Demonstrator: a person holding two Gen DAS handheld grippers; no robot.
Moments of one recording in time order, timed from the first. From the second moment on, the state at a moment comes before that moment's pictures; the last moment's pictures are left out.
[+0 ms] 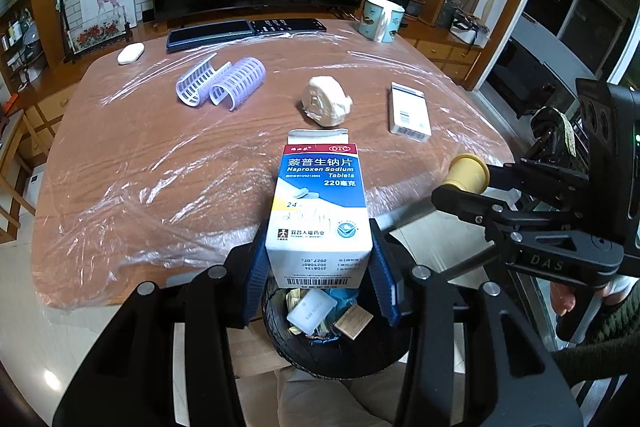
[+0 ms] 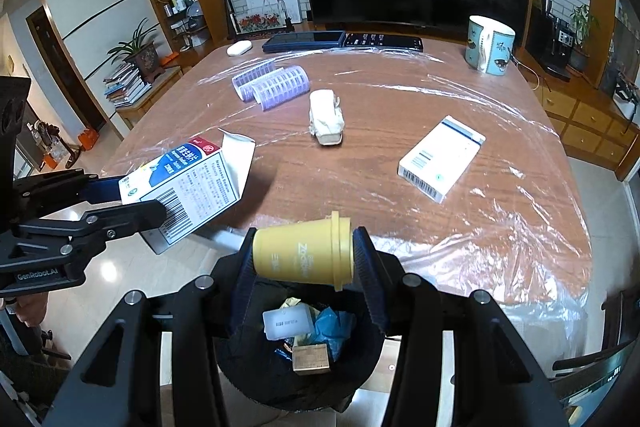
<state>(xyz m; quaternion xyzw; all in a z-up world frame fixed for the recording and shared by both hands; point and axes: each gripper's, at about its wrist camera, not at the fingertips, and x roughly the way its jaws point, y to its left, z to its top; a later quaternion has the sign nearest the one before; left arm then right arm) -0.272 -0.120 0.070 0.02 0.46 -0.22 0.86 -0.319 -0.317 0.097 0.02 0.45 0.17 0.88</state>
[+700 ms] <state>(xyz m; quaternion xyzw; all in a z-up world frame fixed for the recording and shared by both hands) -0.315 -0.131 0.055 0.06 0.48 -0.25 0.84 -0.350 -0.322 0.083 0.01 0.47 0.17 0.86</state>
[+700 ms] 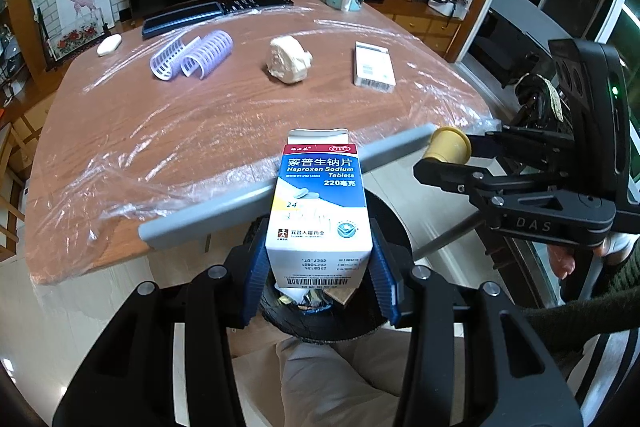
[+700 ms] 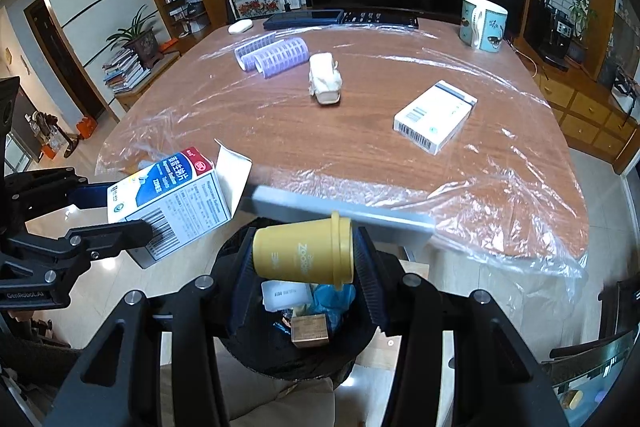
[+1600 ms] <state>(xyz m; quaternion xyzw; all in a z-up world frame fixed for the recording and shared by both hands) -0.324 -0.142 0.008 0.08 0.53 -0.25 0.81 -0.352 -0.310 0.039 -0.01 0.52 0.18 0.83</state>
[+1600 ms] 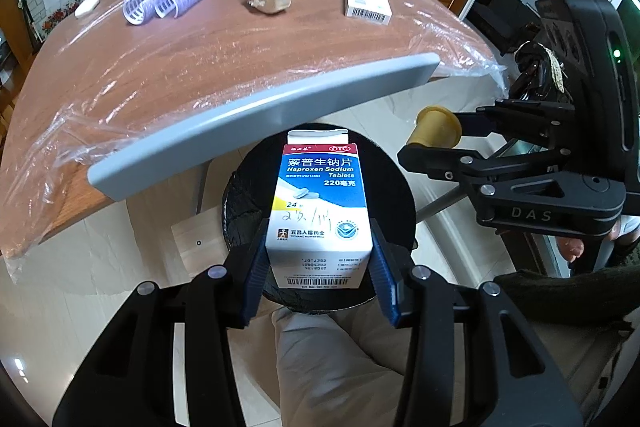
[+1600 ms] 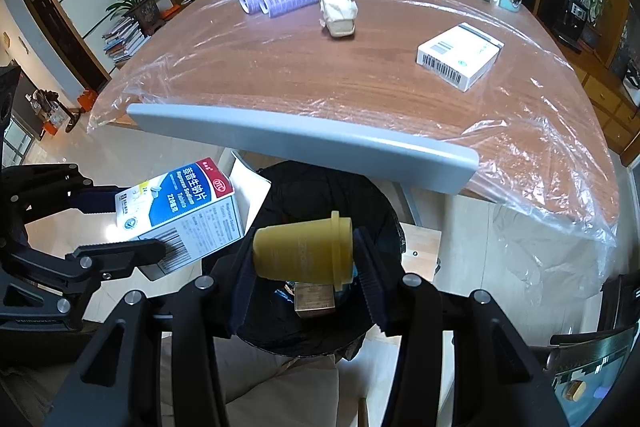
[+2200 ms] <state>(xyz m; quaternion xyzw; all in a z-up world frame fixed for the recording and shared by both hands) -0.309 -0.141 -0.027 0.08 0.56 -0.23 0.79 -0.340 -0.303 0.010 -0.01 0.55 0.19 0.82</state>
